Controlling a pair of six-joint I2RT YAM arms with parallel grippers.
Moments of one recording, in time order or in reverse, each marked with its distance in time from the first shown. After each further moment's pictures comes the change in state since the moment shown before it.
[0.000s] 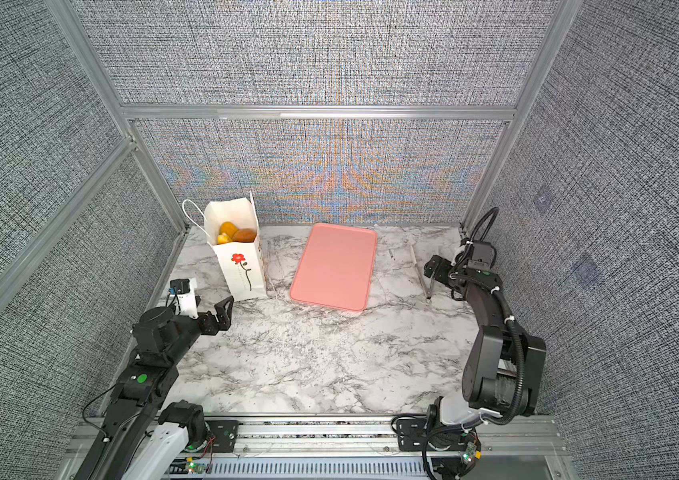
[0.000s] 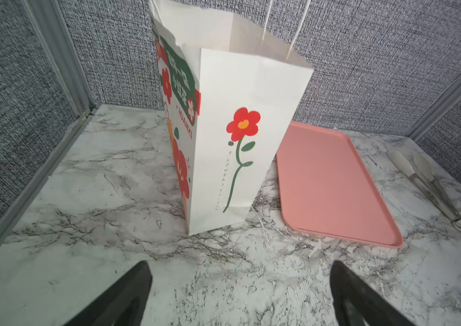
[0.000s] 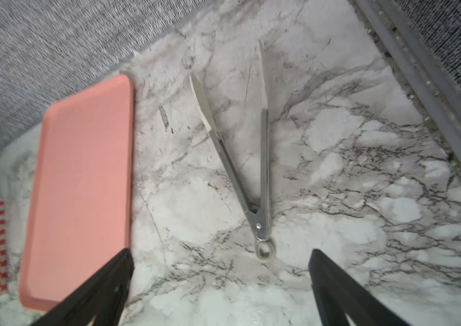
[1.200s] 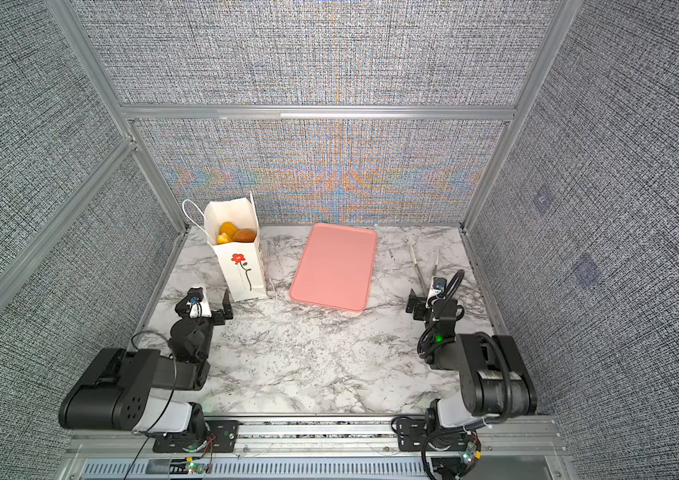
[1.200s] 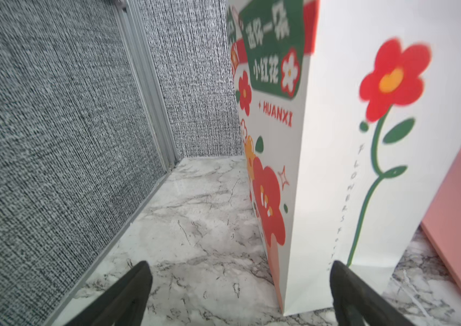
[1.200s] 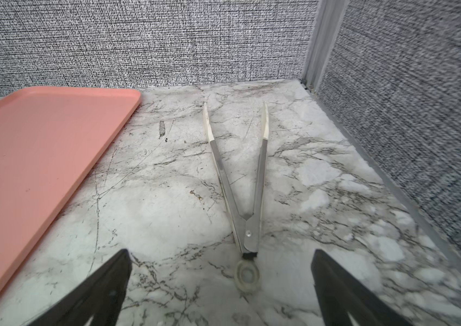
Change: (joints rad) left arm 0.061 0.755 -0.398 1.521 -0.265 0.270; right arm 0.221 -0.134 -0.826 1.305 0.342 -0.153
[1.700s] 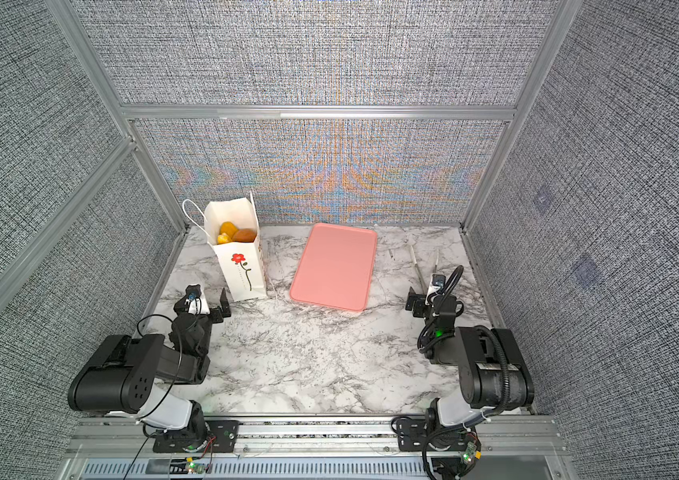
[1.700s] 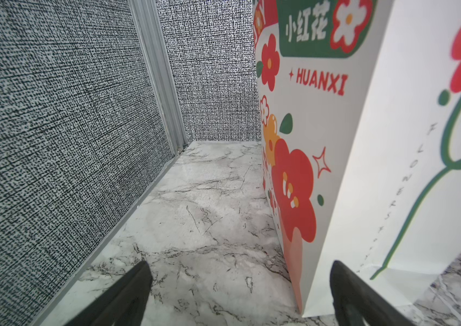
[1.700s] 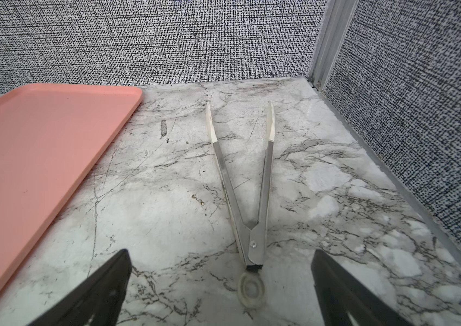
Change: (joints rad) left arm 0.063 0.208 0.029 0.070 0.010 -0.039; right arm -0.029 0.143 0.071 0.029 -0.060 -0.009
